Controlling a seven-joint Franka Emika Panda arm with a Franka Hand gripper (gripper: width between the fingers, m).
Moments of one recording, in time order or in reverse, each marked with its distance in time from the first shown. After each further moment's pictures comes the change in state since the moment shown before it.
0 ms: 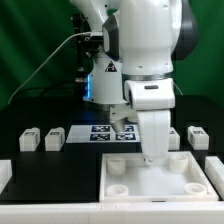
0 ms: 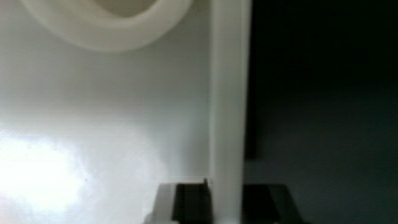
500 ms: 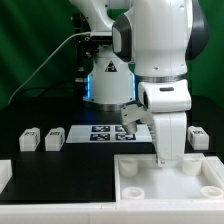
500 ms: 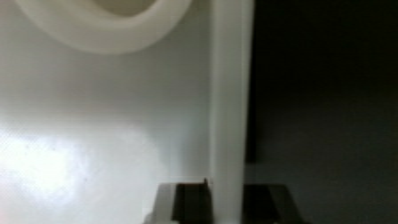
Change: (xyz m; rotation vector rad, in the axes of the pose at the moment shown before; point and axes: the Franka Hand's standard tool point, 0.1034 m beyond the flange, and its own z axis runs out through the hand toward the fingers) arm 0.015 0.003 0.002 0.006 0.003 -0.034
